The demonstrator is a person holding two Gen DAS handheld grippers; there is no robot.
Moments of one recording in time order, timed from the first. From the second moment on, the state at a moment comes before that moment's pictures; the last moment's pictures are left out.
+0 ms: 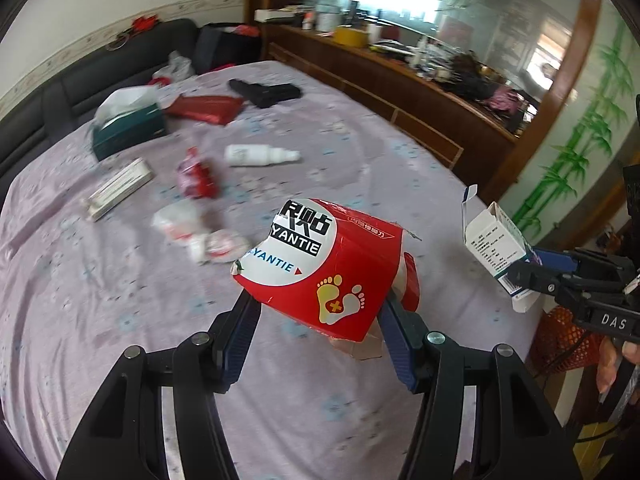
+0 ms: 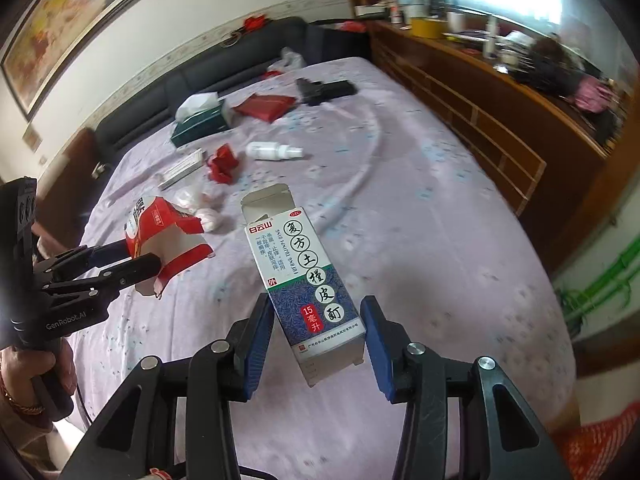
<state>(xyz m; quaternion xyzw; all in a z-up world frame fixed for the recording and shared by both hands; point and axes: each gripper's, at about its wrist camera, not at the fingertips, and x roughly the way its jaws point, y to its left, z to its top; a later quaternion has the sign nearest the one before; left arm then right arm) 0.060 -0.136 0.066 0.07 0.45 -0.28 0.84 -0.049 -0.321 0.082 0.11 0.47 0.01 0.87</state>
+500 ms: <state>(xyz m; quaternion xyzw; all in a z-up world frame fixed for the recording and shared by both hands) 0.028 -0.211 0.085 0.10 0.42 -0.34 0.83 -0.121 -0.380 0.108 0.14 0.44 -0.06 0.88</state>
